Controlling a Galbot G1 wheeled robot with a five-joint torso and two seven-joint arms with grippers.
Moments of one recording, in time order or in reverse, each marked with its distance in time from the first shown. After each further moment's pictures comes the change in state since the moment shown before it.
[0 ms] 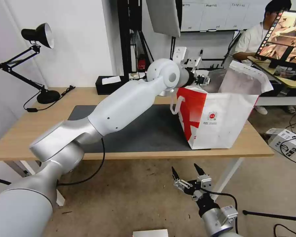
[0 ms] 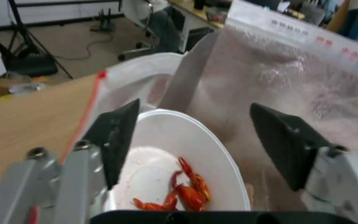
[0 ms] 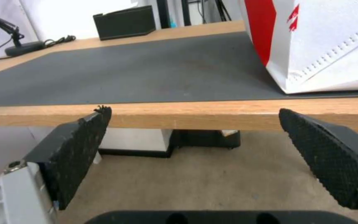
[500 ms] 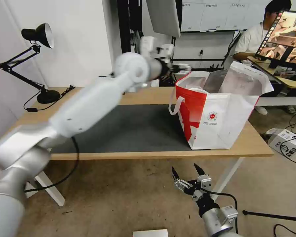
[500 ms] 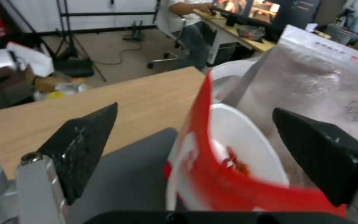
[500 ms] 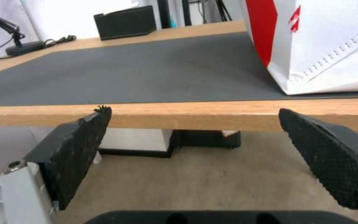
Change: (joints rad) left arm 0.046 0.314 -0.070 -0.241 -0.123 -0.003 -0.051; right arm 0.000 0.000 0.000 0.000 0.000 0.000 0.000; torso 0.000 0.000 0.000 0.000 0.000
